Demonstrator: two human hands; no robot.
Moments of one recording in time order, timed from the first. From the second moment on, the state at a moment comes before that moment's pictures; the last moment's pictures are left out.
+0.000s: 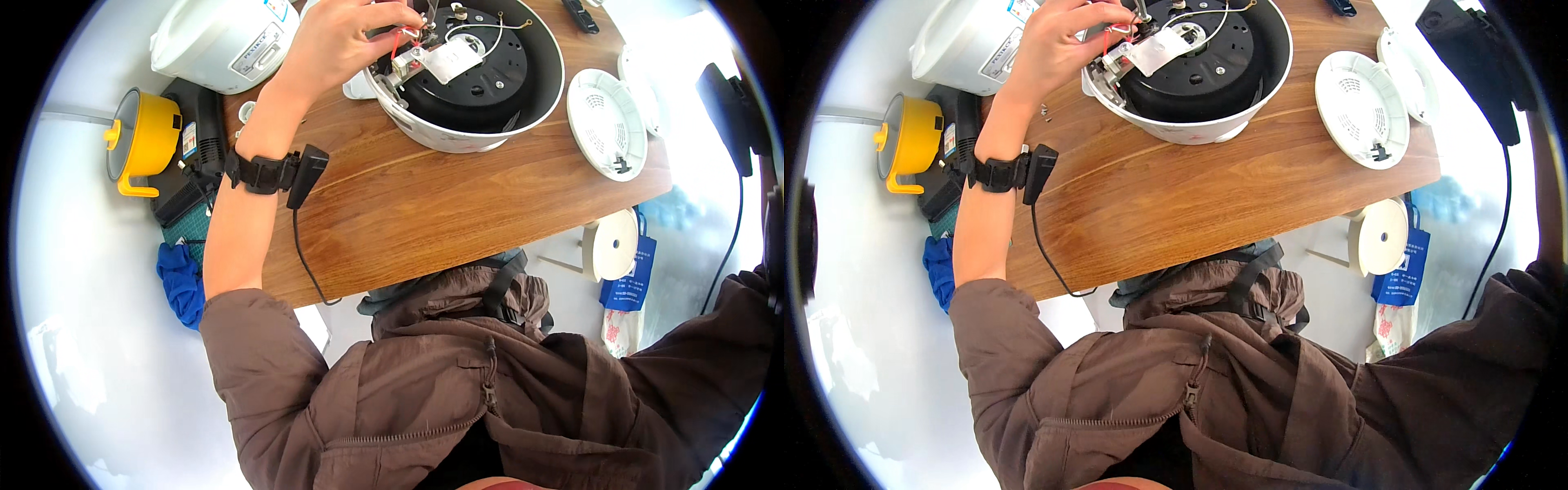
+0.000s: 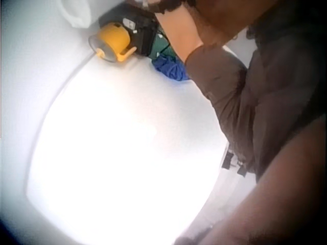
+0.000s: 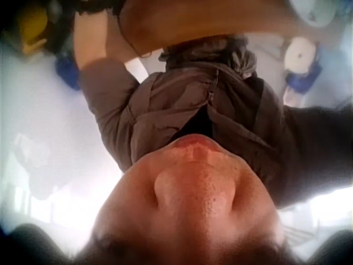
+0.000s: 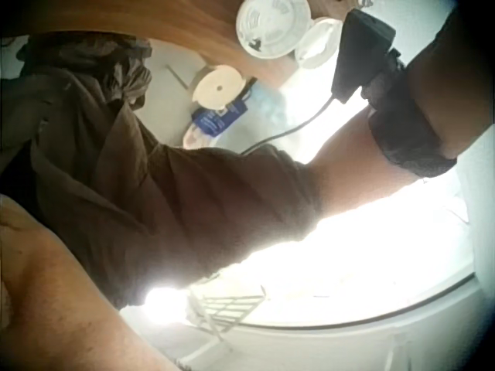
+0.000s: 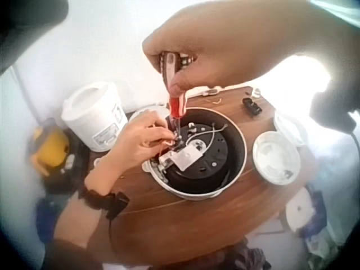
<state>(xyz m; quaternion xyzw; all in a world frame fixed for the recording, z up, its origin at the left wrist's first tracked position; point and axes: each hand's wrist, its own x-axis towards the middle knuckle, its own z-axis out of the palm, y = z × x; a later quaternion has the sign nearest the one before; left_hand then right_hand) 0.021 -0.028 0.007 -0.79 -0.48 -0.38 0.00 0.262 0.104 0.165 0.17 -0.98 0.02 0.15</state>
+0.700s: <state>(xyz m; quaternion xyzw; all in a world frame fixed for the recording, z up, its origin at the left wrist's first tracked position) 0.018 -0.053 0.004 -0.76 -0.53 -0.39 0.01 0.262 0.096 0.145 0.18 -0.97 0.05 0.14</state>
